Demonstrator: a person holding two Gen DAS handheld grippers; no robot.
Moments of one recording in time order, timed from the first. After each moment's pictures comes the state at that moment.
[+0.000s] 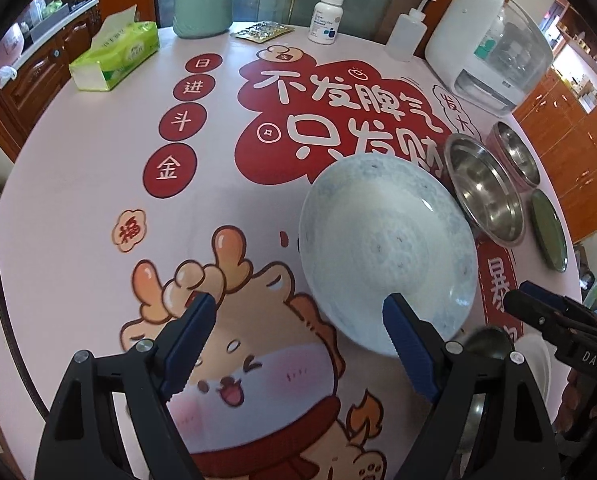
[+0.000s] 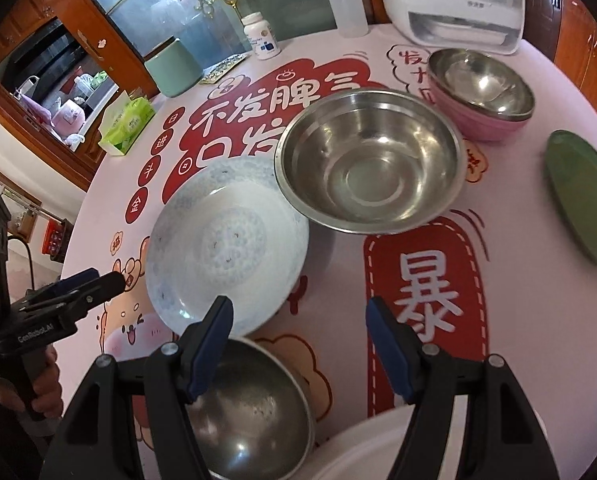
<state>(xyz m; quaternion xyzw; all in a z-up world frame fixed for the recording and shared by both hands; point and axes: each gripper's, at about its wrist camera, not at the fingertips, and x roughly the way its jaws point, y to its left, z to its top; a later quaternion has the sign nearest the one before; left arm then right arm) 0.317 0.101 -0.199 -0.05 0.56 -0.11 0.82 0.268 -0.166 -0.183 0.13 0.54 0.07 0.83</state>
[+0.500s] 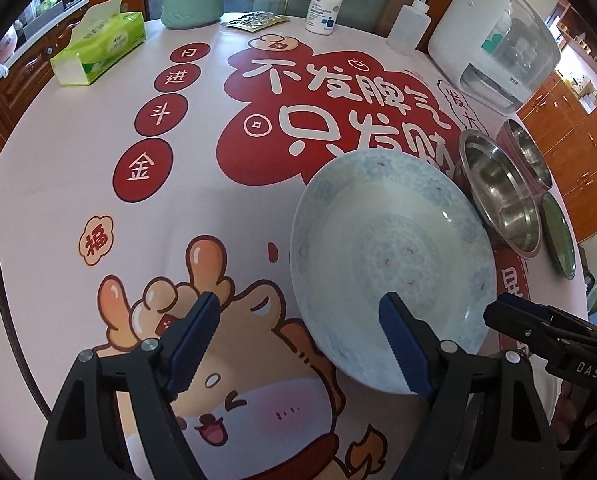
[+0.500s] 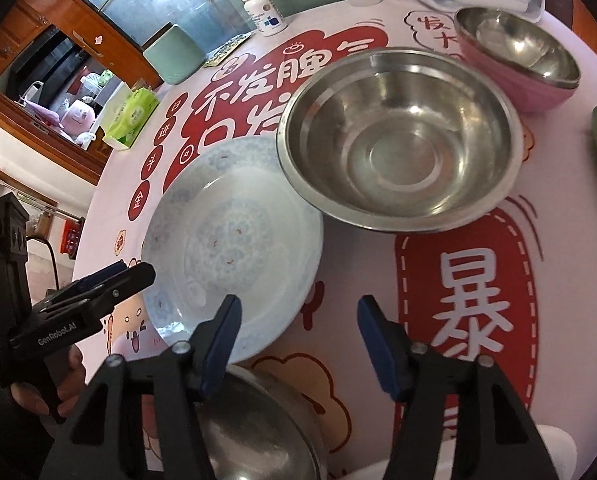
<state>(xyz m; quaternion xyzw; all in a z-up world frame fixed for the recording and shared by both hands) 0.334 0.088 -0.227 -0.05 0.56 -0.12 0.82 0.289 -0.163 -0.220 0.18 0.56 0.10 0.80</state>
